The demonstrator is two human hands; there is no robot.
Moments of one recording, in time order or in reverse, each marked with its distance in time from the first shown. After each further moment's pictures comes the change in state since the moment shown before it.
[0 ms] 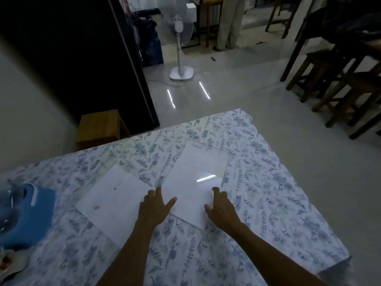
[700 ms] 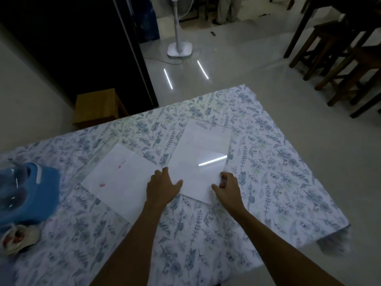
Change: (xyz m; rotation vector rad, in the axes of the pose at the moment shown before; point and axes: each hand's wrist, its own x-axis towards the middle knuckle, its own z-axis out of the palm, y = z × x) left_hand -0.009 -0.007 0.012 -0.053 0.066 0.045; right_hand -0.018 0.019 0.035 0.532 0.199 0.134
